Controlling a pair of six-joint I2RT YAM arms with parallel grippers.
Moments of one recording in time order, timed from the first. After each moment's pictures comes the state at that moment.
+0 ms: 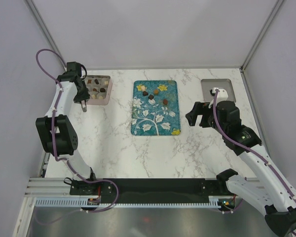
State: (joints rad) left arm 0.10 1.78 1.59 -0.88 -0.21 -0.22; right arm 0.43 0.85 0.91 -0.52 0.03 0.38
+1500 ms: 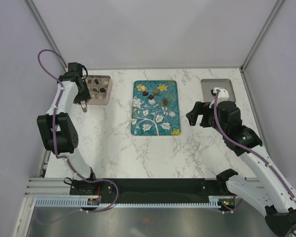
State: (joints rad) left arm 0.10 1.81 1.59 -0.86 -0.23 -0.22; right arm 0.43 0.84 0.91 -0.52 0.05 0.38
